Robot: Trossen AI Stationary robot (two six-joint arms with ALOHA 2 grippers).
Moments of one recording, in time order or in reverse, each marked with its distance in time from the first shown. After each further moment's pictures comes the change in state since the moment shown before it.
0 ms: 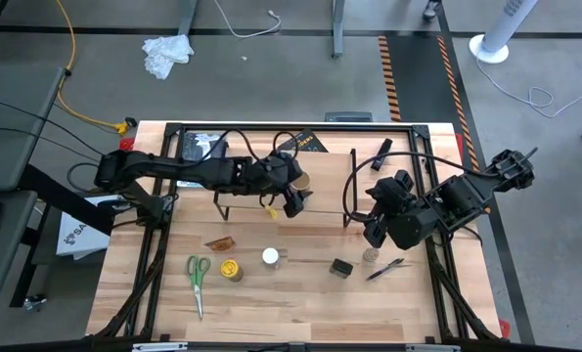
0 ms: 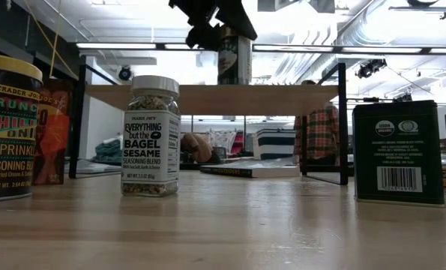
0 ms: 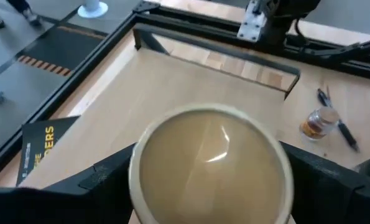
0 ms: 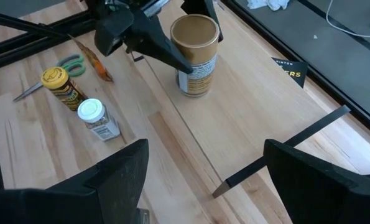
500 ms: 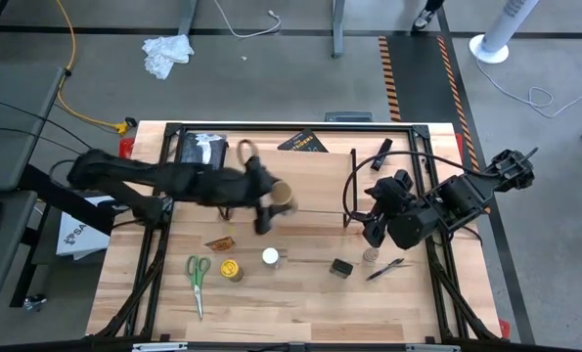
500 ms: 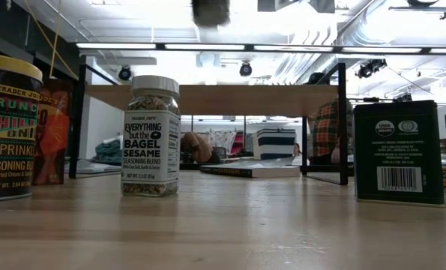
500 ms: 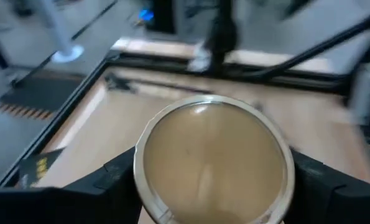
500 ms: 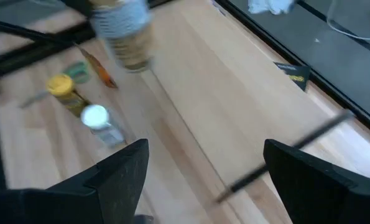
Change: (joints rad) left arm -0.203 -0.237 0.002 -0.115 -0.056 0.045; right arm 0.000 0.000 0.000 0.034 0.009 -0.009
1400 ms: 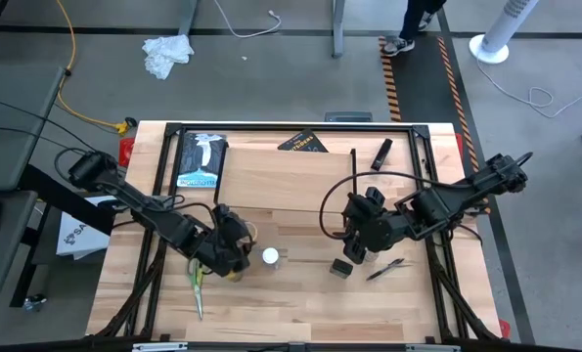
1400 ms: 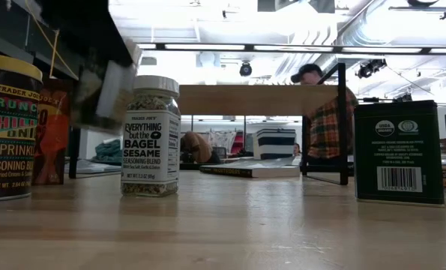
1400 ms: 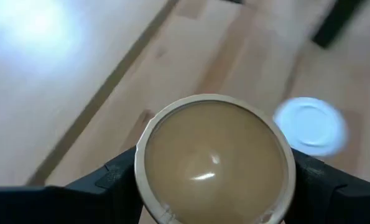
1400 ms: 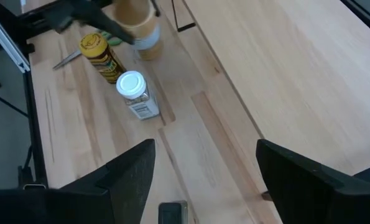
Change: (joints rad) left arm -0.342 0.024 -0.385 -0.209 -0.339 -0.650; right arm -0.065 0.060 -0.148 0.275 -0.227 -0.125
